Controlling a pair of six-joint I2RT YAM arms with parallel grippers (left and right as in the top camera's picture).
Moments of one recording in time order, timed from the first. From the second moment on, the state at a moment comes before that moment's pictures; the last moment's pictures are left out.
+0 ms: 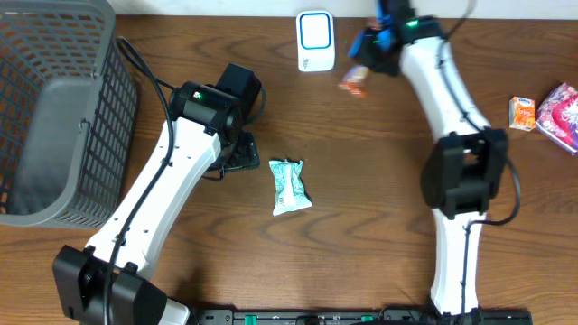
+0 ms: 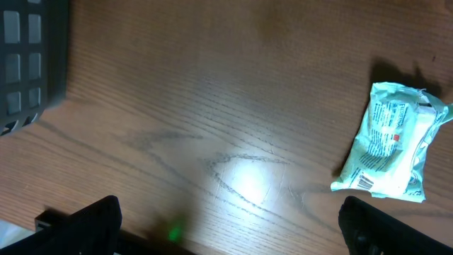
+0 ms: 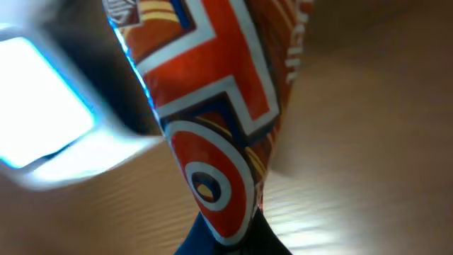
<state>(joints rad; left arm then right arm) -0.40 1.64 1.53 -1.42 -0.20 -0.62 0.16 2.37 2.25 -0.99 -0.04 0.66</state>
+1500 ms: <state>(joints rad) -0.40 1.64 1.53 -1.42 -0.20 -0.62 0.30 2.37 2.07 -1.40 -0.48 0.10</state>
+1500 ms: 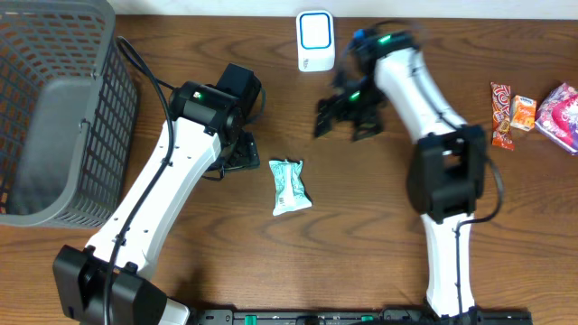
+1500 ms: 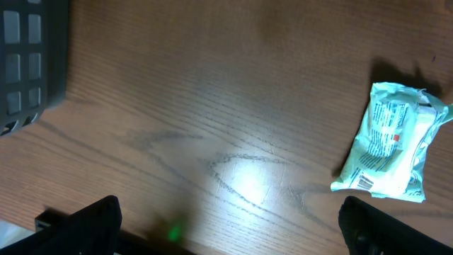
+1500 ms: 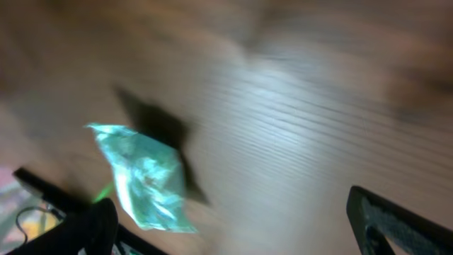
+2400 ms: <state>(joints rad) -0.40 1.64 1.53 -1.42 -0.20 -0.62 0.41 2.35 1.70 -0.99 -0.83 0.16</state>
